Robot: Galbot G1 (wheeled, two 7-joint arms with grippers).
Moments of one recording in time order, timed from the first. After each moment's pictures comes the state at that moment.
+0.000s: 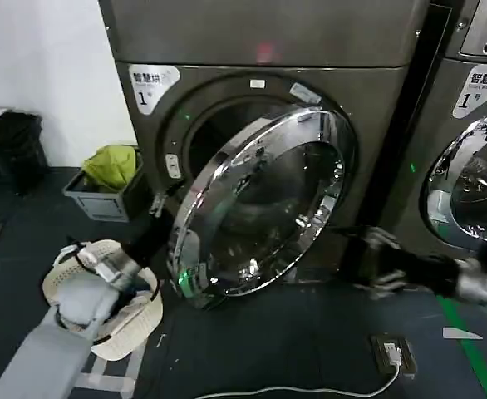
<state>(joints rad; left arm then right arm) 0.82 -0.99 -0.26 -1.78 -0.23 -0.33 0.41 -1.48 0.63 1.02 1.91 1.06 0.06 -1.11</state>
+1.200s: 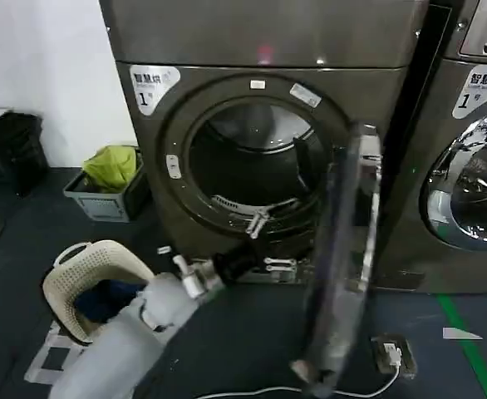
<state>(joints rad) 0.62 -1.15 0.18 -1.74 -0.21 -0.33 0.39 -2.00 1.43 1.87 1.84 0.60 0.22 -0.24</state>
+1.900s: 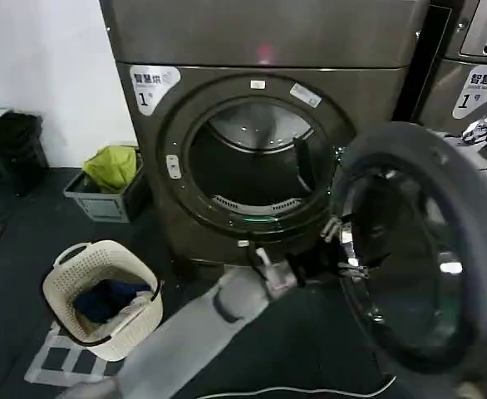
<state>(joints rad) 0.43 -1.39 0.43 -1.52 -0.20 -0.24 0.29 -1.93 1.61 2.05 1.86 0.36 0.07 0.13</state>
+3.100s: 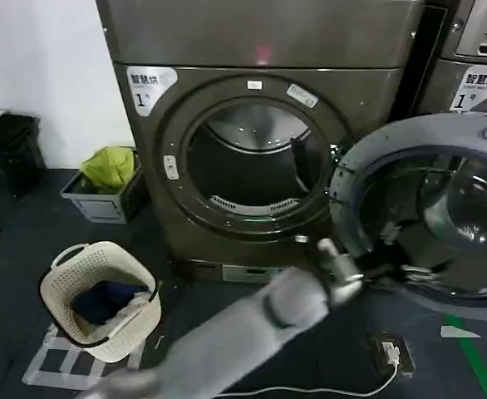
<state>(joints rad) 0.40 -1.46 0.50 -1.64 -0.36 0.15 0.16 -1.91 1.61 2.16 1.86 0.31 -0.07 0.29</state>
